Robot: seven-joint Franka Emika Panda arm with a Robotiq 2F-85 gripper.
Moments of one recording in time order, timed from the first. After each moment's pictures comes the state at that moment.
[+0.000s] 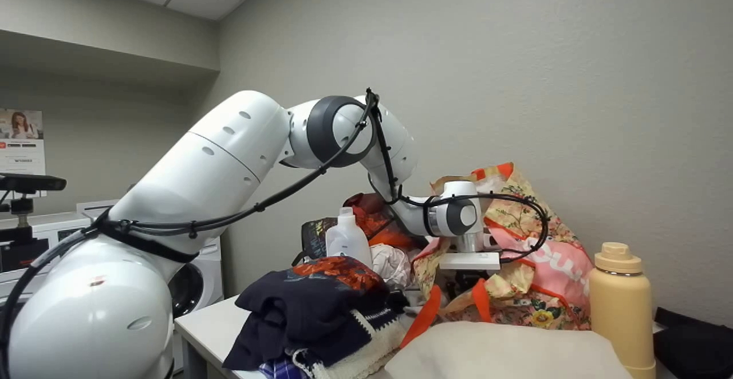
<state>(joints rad) -0.23 0.73 0.01 -1.55 -0.15 2.29 -0.37</state>
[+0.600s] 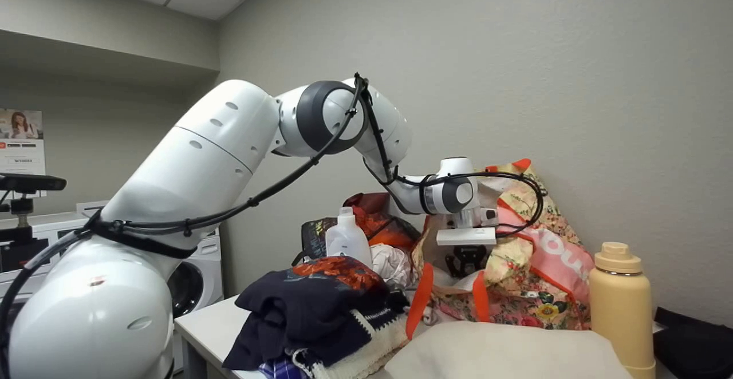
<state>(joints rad) -0.22 0.65 0.02 -1.54 -0.11 2.32 -0.38</state>
